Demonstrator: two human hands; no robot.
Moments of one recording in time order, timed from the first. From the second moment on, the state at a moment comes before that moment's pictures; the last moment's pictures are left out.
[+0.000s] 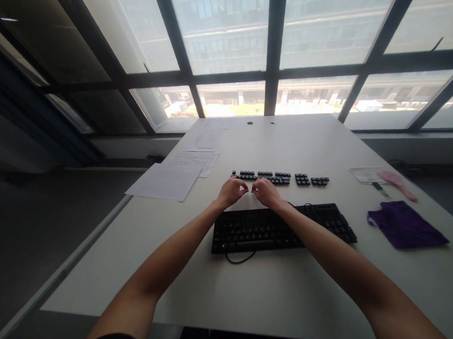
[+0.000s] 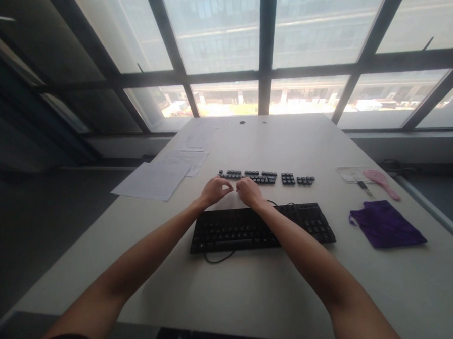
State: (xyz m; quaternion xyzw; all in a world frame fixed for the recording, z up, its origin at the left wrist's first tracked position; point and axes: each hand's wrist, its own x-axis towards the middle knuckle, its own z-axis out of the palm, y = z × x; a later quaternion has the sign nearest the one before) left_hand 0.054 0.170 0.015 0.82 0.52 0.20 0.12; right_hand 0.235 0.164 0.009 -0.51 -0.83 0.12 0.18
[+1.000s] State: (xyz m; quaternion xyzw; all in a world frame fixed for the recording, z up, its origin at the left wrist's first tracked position) left_hand 0.037 0.044 0.027 0.82 0.50 0.20 0.20; right_hand 0.241 0.063 0.008 -0.39 -0.84 0.27 0.27
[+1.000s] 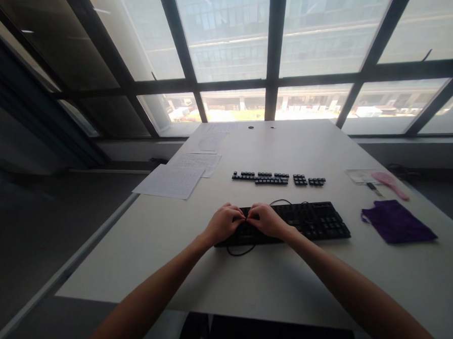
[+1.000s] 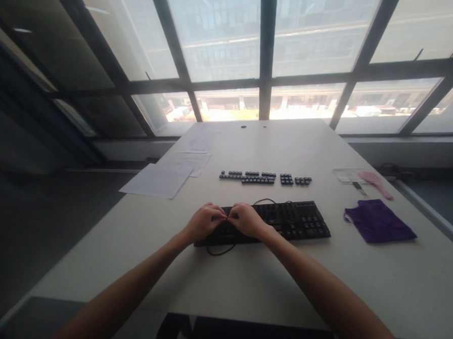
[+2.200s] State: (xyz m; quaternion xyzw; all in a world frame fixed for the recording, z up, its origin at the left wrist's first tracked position) left_hand 0.062 0.139 0.024 0.78 0.57 0.18 0.19; right_hand 0.259 0.129 0.012 -0.62 -0.72 0.18 0.24
